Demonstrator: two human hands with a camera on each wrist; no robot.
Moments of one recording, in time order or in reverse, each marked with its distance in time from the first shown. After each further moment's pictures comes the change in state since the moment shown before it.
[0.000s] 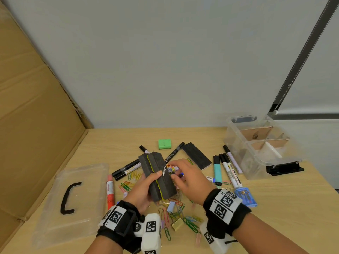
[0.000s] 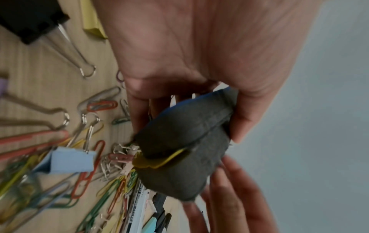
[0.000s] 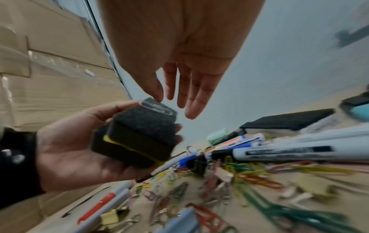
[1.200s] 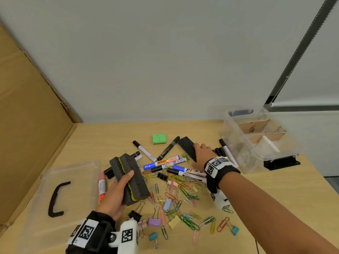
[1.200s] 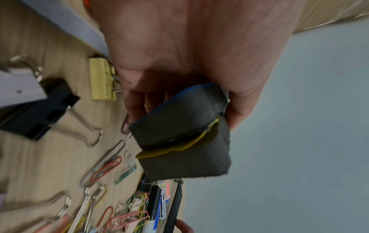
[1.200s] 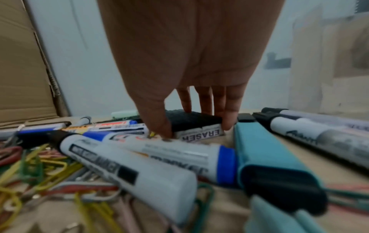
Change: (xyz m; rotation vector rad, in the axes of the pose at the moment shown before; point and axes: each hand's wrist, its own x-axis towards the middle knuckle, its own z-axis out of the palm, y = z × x) left_hand -0.005 0.004 -0.050 -0.007 0.168 0.019; right_hand 0.063 0.107 -0.019 -0.570 -0.289 0.574
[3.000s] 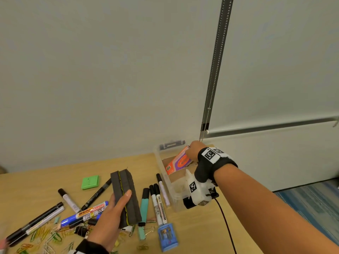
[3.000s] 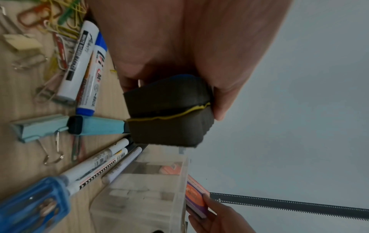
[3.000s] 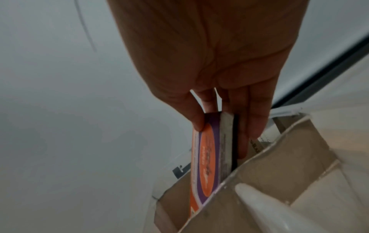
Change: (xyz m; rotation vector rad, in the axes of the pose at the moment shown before) left_hand 0.000 -0.026 0.240 0.174 -0.122 0.037; right_hand -0.024 0.198 -0.174 0.435 0.040 0.275
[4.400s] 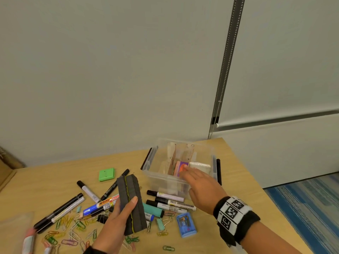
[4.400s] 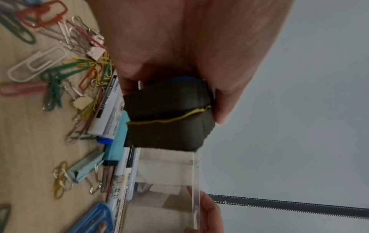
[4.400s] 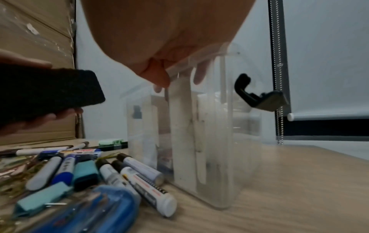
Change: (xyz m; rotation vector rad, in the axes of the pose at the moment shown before) left_hand -0.029 -0.005 -0.043 0.006 0.022 -0.038; right_hand -0.096 0.039 0.111 -0.288 0.207 -0.732
